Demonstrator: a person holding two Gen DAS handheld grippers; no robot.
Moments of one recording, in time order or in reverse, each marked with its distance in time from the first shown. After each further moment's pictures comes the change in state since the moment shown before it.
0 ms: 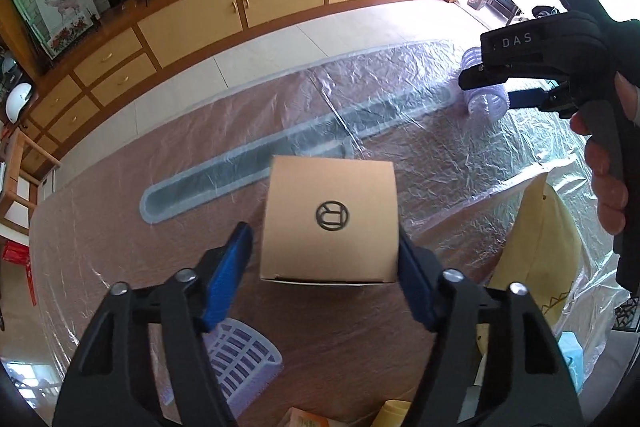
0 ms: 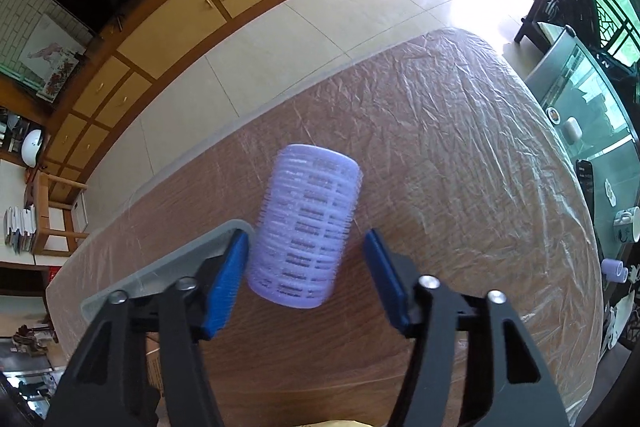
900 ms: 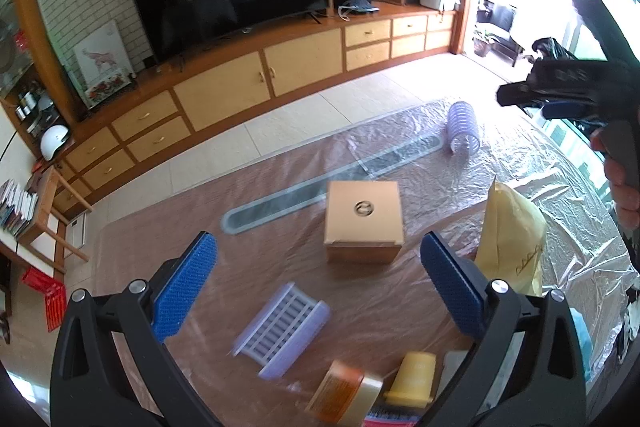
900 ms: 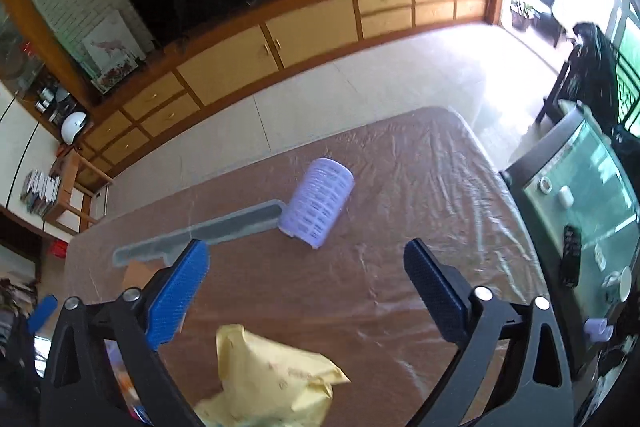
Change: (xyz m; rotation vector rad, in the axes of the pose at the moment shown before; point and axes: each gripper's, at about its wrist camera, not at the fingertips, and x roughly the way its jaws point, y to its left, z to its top) left arm -0.073 0.000 -0.028 0.042 -0.260 0.106; right arm -0.080 -0.018 -0.039 -0.178 -0.204 0.074
